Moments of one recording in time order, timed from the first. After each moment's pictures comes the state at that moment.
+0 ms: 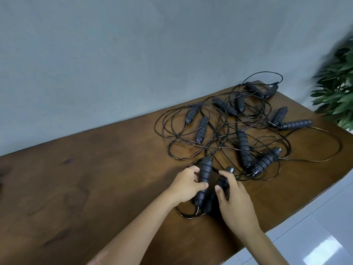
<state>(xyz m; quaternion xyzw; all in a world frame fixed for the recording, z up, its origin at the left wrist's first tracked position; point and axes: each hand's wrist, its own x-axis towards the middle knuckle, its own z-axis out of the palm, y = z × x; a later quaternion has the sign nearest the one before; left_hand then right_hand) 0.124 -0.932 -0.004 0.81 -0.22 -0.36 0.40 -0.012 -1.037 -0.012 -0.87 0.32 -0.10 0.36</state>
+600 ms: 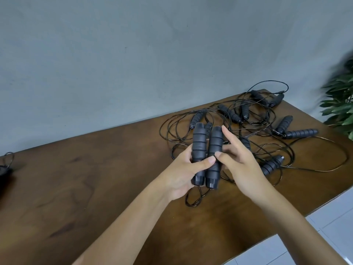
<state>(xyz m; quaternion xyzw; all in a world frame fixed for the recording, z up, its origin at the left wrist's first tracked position) 0.114 -0.920 0.076 0.54 -0.16 -0.44 0.70 0.028 -1.073 0.081 -0.77 0.13 -0.15 0.60</state>
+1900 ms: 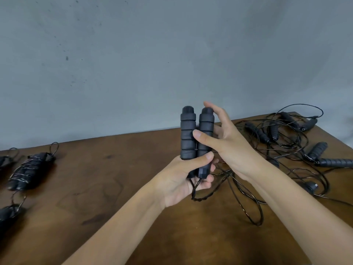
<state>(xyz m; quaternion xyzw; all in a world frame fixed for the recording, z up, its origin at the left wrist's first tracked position) 0.115 -0.836 0.127 0.48 -0.10 -0.40 0.77 0.101 -0.991 0.165 -0.74 -0.02 -0.06 0.67</state>
